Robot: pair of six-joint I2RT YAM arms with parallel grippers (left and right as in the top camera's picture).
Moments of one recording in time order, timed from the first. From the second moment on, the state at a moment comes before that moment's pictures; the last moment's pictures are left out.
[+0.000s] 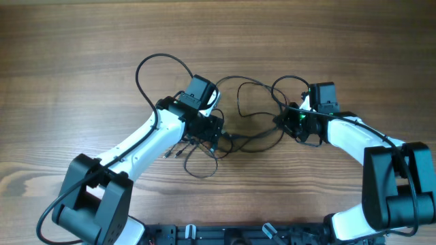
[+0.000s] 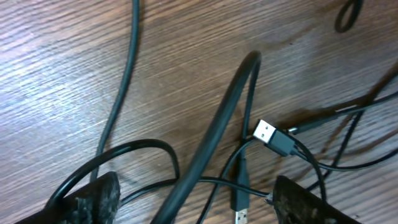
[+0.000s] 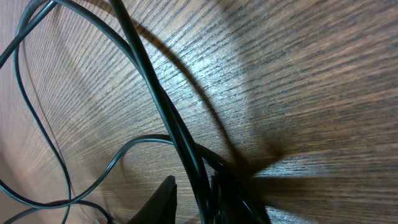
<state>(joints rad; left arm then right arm) -0.52 1.66 1.03 -0.65 0.06 -0.14 0.09 1.70 0.73 -0.19 -0.45 0.78</state>
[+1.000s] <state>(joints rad) -0.32 1.63 1.13 -0.79 0.10 -0.09 0.09 1.70 0.73 -0.19 -0.46 0.77</state>
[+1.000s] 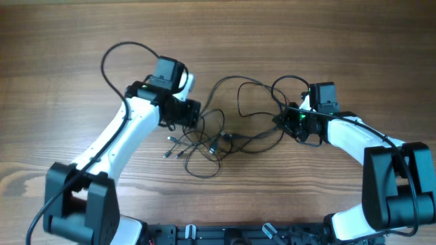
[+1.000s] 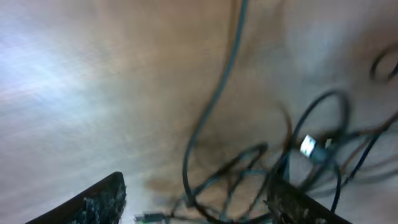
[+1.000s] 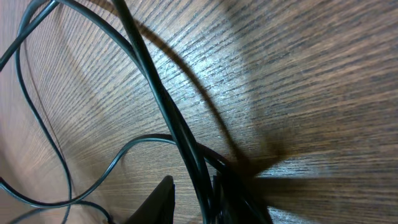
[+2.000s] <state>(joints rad) -0.18 1.33 1.49 -0.25 0.12 -0.33 0.09 1.70 0.73 -0.19 -0.46 0.76</state>
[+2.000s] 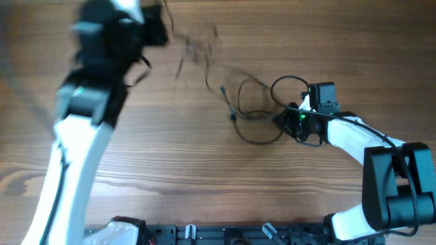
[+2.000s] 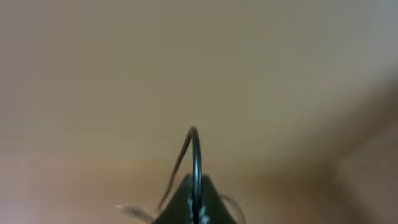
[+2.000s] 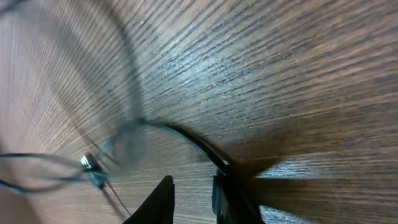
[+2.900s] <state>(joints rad) -0.13 1.59 1.49 -0.48 0.45 -0.53 0.09 1.70 0.73 -0.19 -0.46 0.76</state>
